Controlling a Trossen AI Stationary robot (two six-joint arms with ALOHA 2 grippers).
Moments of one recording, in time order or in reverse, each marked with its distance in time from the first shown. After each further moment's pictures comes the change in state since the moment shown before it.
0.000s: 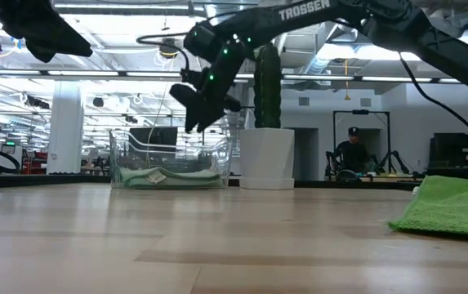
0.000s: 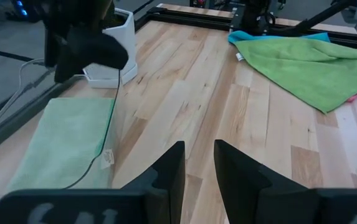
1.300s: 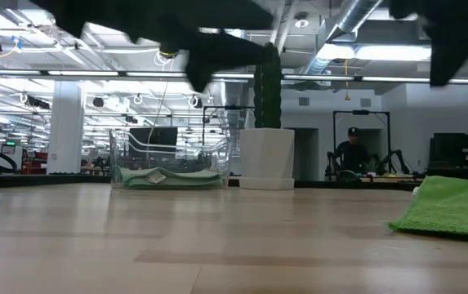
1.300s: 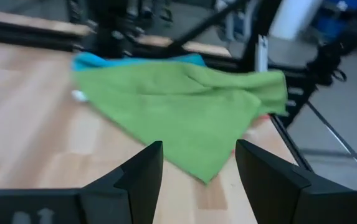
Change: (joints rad) left arm 0.239 1.200 0.312 1.226 0.634 0.274; right arm 0.803 -1.034 -1.185 -0.636 0.153 1.154
